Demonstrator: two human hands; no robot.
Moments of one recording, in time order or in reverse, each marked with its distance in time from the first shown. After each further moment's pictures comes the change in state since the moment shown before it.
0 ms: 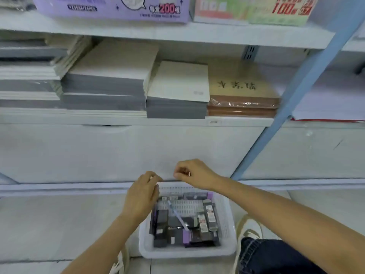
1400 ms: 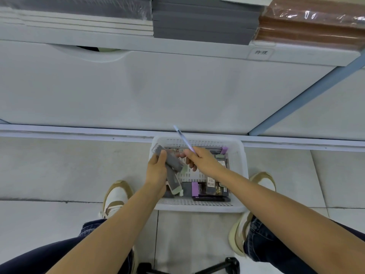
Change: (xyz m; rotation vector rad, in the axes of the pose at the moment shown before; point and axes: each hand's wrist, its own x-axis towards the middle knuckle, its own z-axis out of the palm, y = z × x) left_hand -0.022 0.004 0.085 -1.488 0.108 -1.047; right_hand -0.006 0.064 0.123 0.515 -0.089 0.324
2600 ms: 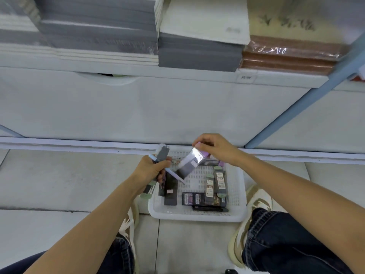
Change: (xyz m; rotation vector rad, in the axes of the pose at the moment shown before) left_hand 0.004 0.057 -0.023 0.563 -0.221 0.080; right_hand -0.008 -0.052 -0.078 -0.062 -0.005 -0.118
